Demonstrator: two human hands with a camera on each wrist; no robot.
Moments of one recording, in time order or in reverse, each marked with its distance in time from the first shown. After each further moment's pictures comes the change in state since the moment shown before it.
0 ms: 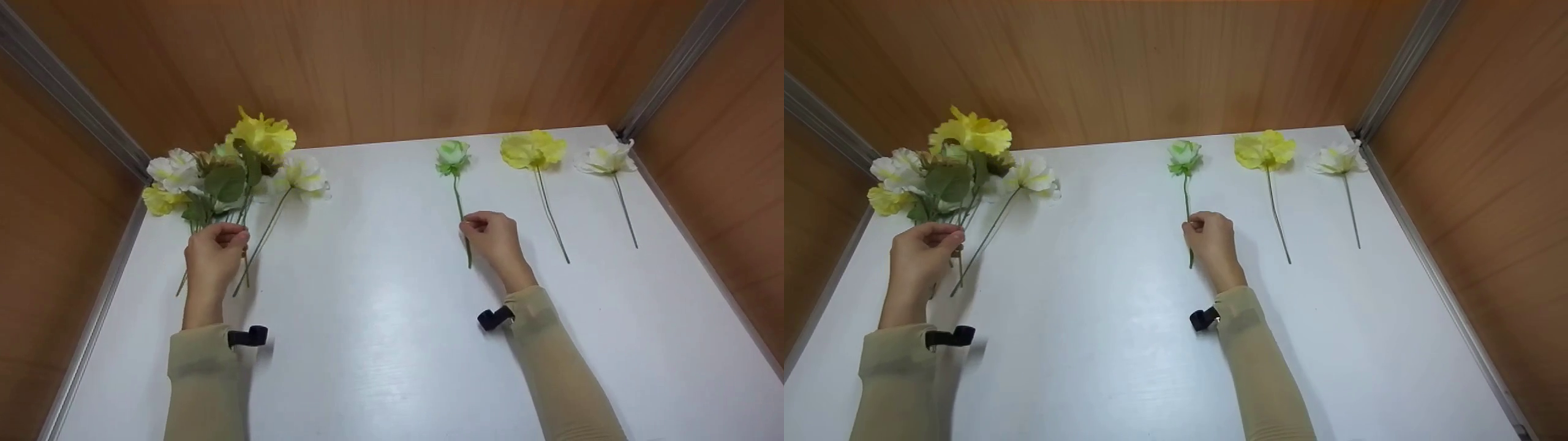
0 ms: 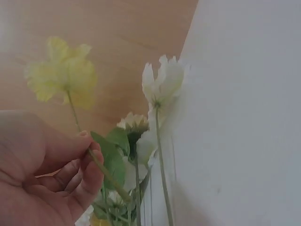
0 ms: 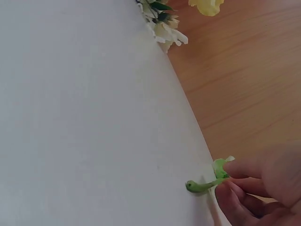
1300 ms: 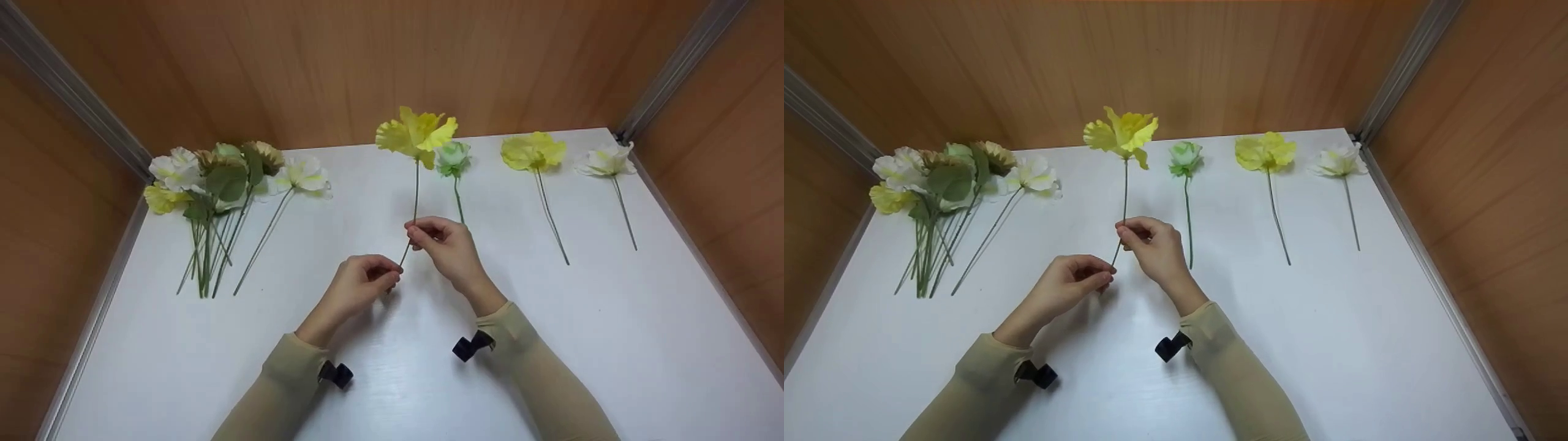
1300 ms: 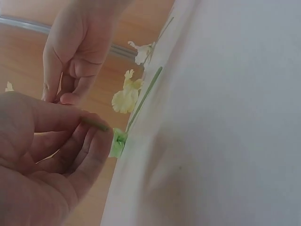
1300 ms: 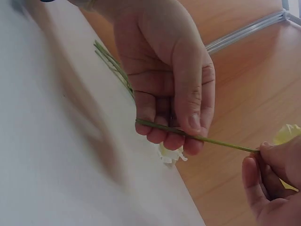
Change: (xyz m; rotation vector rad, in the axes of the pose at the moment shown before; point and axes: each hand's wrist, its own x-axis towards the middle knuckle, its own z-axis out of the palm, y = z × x) left_hand -0.088 0.076 0.145 -0.285 -0.615 0.357; right_hand -0.048 -0.079 0.043 0.607 -0.156 -0.189
